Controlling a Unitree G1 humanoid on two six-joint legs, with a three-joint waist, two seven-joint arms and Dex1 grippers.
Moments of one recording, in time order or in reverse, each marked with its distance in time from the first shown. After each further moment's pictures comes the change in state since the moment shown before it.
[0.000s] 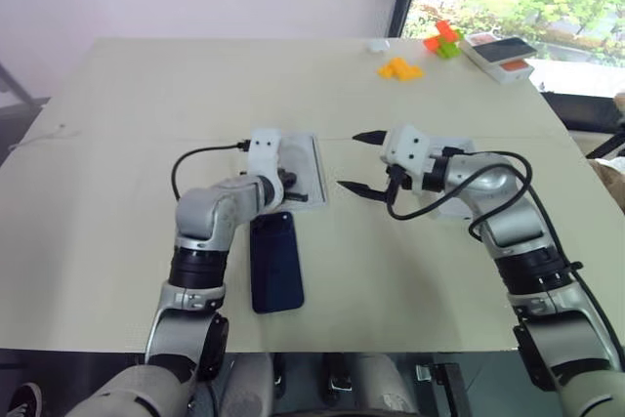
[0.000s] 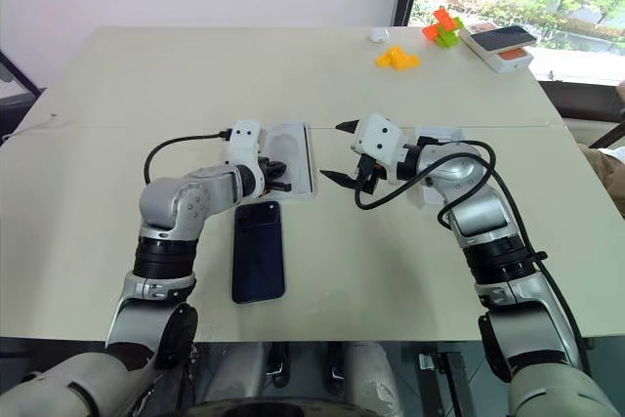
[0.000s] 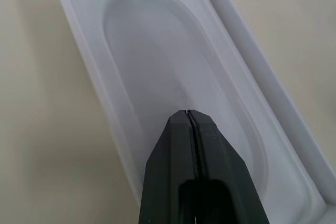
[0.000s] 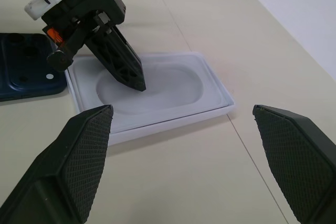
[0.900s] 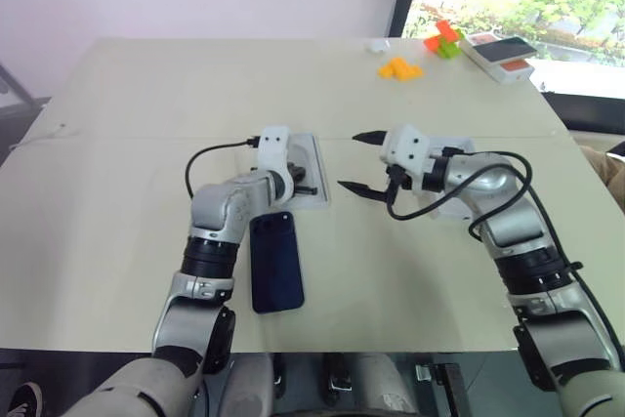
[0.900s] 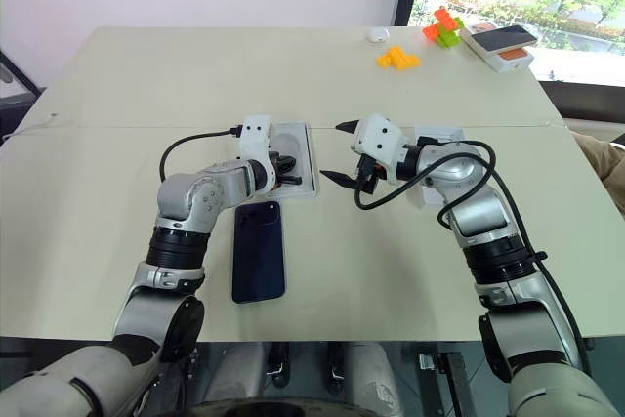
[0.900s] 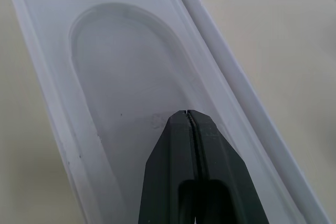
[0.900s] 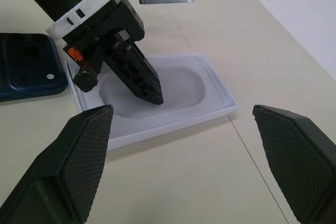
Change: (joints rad) left arm -0.051 -0.035 -0.009 0.143 -0.045 -0.136 0.030; right arm 0.001 0.000 0.000 0.000 0.000 0.000 0.000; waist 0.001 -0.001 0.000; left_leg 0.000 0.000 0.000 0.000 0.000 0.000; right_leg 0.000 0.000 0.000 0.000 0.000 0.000
